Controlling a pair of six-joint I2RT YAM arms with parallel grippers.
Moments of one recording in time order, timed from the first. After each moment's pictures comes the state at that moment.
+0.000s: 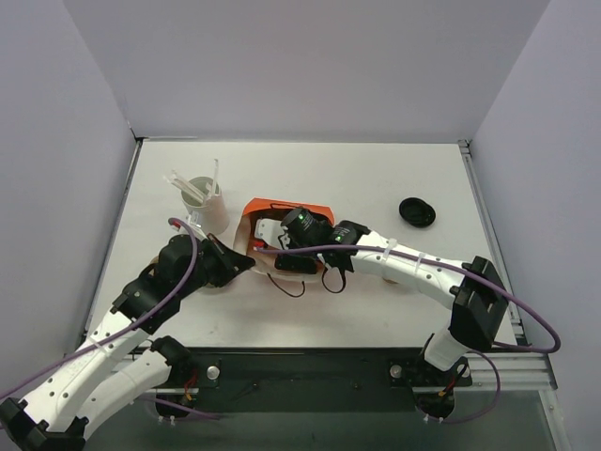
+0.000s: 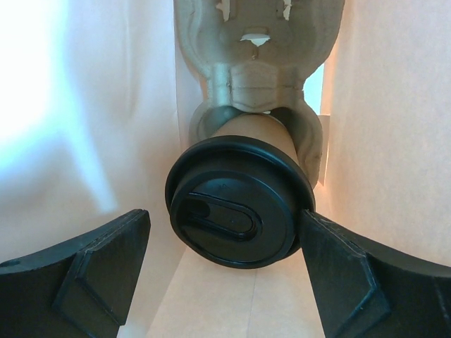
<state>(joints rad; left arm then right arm) -0.63 0.71 0.73 -0.52 -0.01 -1.14 0.98 1.59 1.26 -0.54 0.30 -0.63</state>
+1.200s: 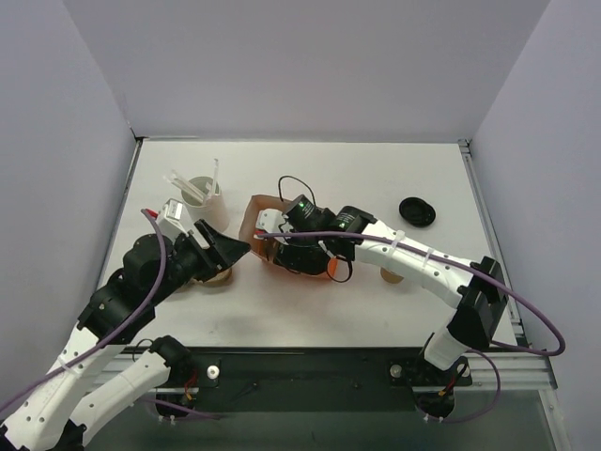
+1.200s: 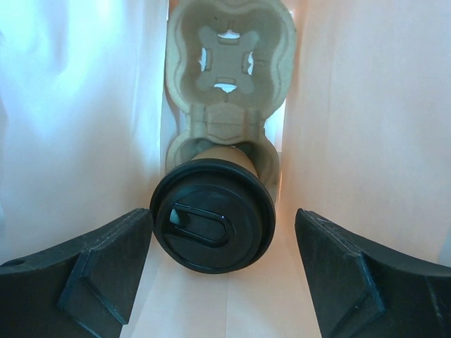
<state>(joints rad) -0.63 0.63 0.91 -0.63 -0.02 -1.03 0.96 1.60 1.42 -0.78 0.16 -0.48</state>
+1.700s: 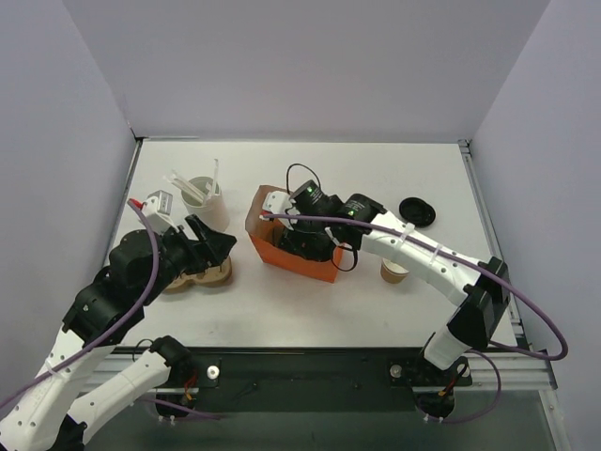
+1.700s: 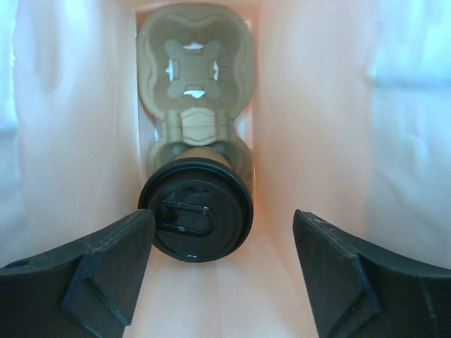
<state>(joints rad) -0.63 0.66 1.06 -0.74 -0.17 -0.79 0.91 1.60 1.50 -0.84 0.15 -0.44</state>
